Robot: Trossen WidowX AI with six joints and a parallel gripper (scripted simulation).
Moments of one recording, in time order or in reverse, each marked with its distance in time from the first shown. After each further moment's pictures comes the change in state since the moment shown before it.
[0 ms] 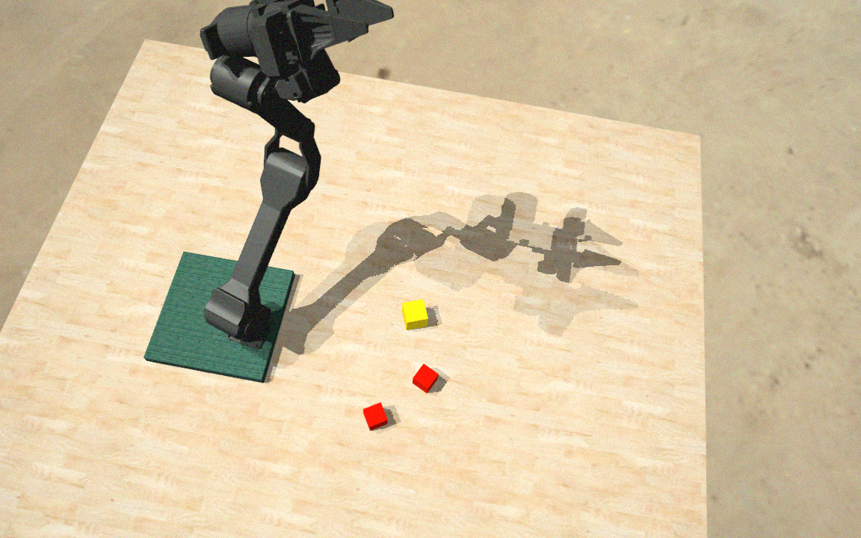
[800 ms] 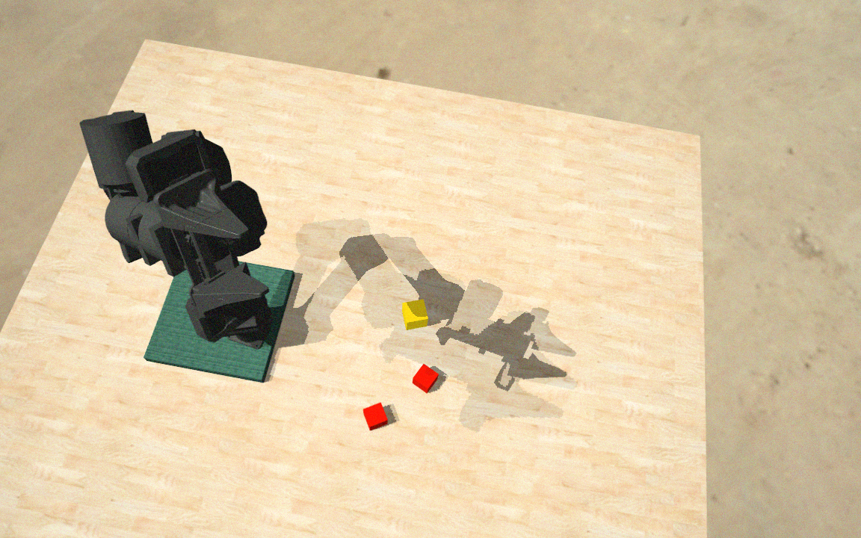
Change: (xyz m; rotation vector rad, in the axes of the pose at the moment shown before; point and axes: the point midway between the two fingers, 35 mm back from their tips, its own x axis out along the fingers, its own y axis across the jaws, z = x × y) arm 0.013 0.272 0.109 1.523 0.175 0.195
